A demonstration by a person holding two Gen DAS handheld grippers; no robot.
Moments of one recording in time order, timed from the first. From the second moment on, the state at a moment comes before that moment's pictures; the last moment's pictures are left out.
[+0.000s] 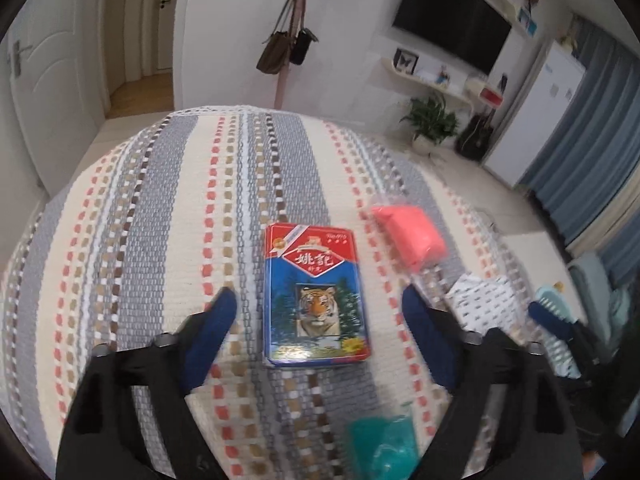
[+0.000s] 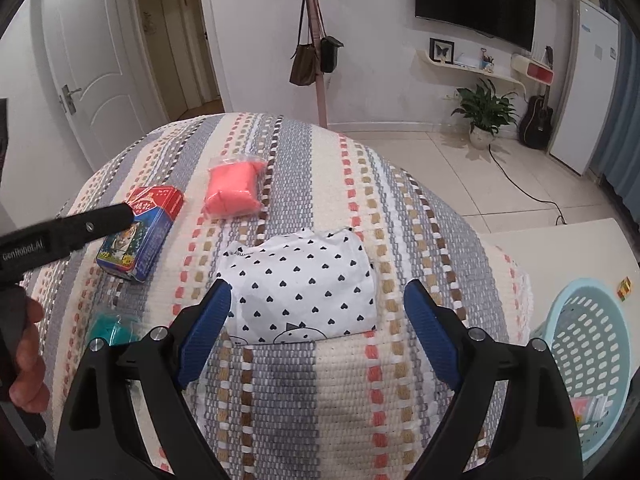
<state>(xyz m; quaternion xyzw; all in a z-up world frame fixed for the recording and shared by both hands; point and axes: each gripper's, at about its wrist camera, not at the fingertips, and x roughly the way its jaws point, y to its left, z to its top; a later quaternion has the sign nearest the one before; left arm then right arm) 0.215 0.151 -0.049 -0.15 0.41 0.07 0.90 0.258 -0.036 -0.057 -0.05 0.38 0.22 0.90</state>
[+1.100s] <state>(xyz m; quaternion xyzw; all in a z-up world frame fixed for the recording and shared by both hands) 0.189 0.154 -0.056 -0.14 0.35 0.06 0.92 0.250 -0.003 -0.058 -0.09 0.38 0.25 0.88</state>
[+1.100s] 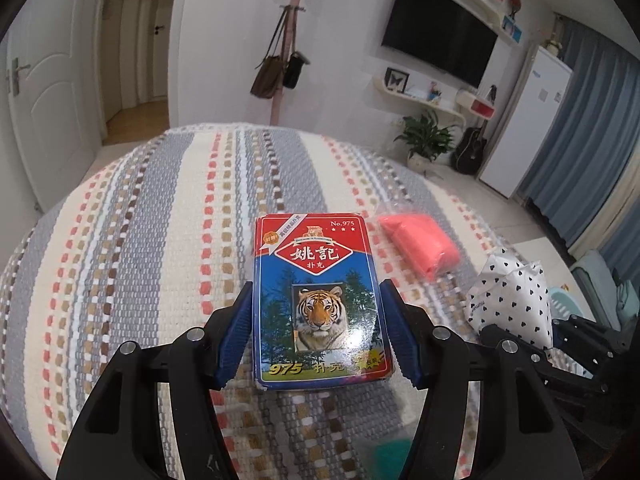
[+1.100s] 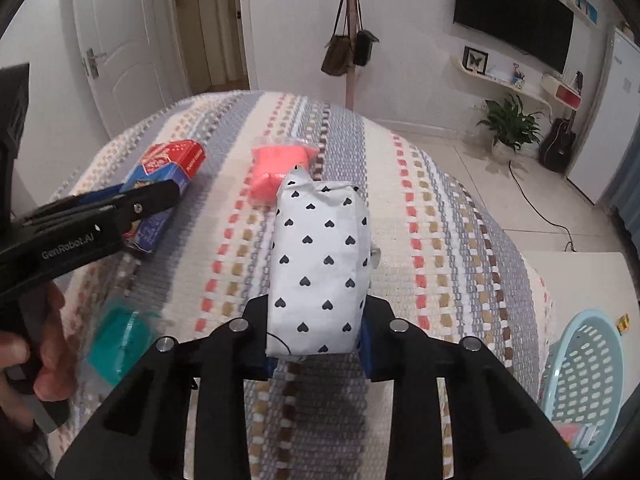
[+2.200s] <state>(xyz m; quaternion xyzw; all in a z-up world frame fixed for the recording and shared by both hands) 0.236 -0.121 0.003 -0.08 0.32 -0.17 0.93 0.236 -0.280 -0.029 0.02 0.35 0.03 0.94</state>
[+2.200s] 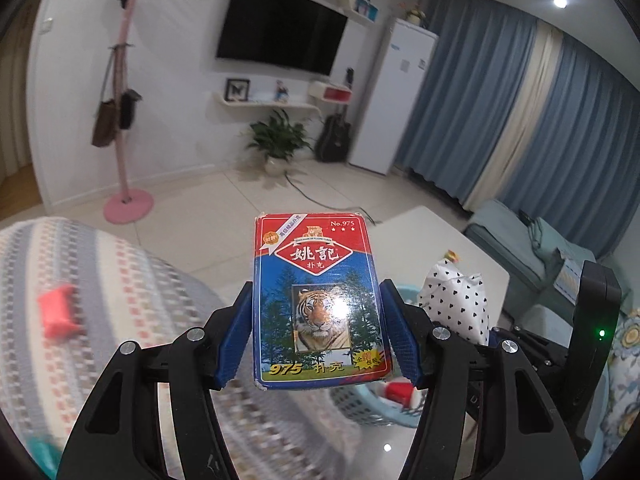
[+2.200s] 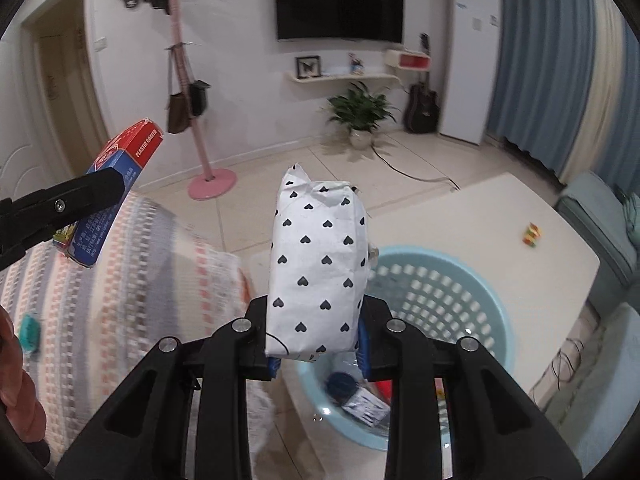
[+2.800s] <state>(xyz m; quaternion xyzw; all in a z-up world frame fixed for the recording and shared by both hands) 0.285 -0.197 -0.067 -0.05 0.42 -0.22 0.88 0.259 -0.350 -0.104 0.07 0.45 -0.05 0.89</state>
